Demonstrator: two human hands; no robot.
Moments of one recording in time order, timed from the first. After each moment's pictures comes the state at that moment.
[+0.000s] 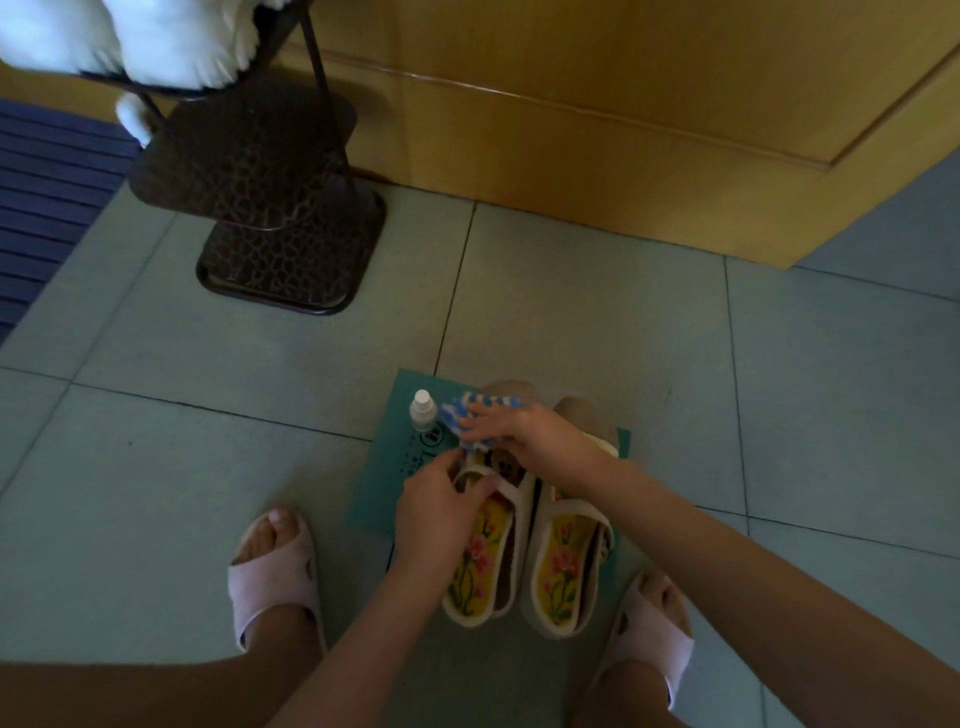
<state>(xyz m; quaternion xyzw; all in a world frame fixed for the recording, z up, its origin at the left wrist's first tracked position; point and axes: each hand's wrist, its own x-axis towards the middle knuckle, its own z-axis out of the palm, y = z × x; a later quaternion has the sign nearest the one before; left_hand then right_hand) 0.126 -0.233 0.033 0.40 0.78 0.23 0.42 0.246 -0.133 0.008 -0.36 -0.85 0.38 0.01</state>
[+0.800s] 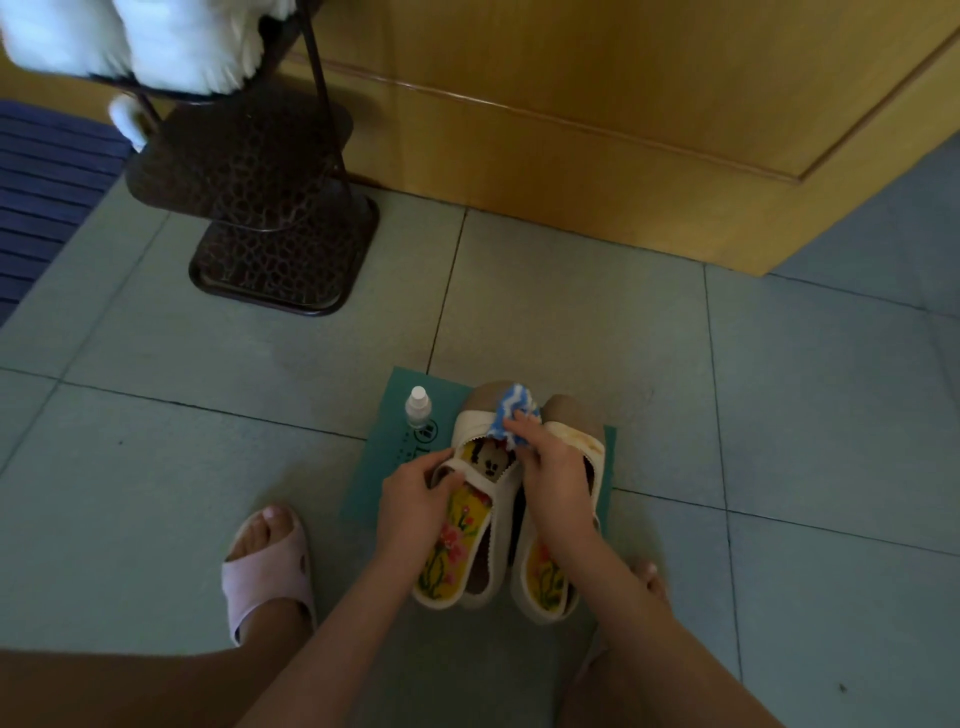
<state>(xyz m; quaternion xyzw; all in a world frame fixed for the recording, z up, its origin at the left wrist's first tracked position) 0.109 -0.241 0.012 0.38 0.76 0.28 0.45 0.242 -0.198 0.026 -0.66 -0.61 0.39 0.21</state>
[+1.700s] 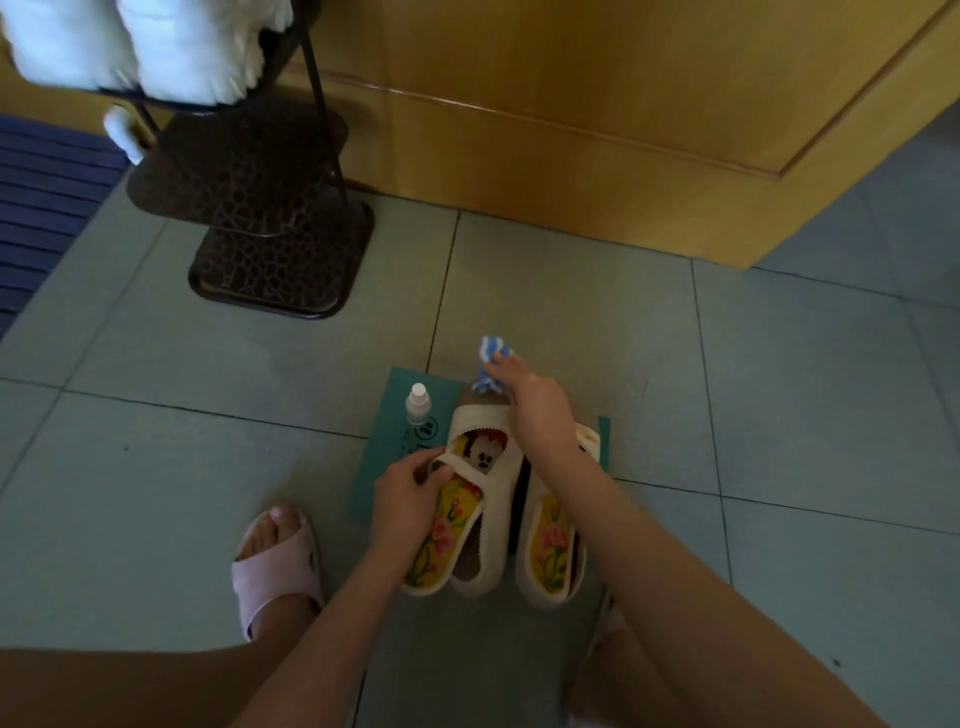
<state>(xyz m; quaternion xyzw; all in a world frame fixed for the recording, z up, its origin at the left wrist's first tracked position) 0.095 -0.247 0.006 0.39 0.75 0.30 0.45 0.226 -0.148 0.034 -0.60 -0.71 0.34 0.13</state>
